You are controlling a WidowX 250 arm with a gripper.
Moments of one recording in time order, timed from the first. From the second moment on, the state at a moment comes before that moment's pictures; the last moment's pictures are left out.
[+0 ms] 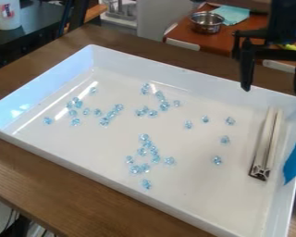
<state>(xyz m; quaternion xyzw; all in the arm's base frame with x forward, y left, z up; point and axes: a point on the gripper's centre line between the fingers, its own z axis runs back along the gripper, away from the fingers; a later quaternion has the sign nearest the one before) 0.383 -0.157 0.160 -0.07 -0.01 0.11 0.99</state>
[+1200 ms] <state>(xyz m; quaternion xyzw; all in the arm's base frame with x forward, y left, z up) 0.384 -0.146 0.106 -0.08 0.01 0.13 0.99</state>
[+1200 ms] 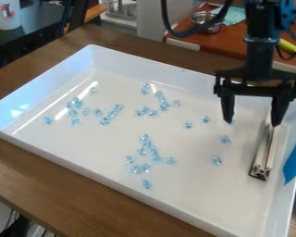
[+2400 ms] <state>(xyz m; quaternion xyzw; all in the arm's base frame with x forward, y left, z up) 0.387 -0.161 0.083 -0.04 -0.01 0.17 0.99</state>
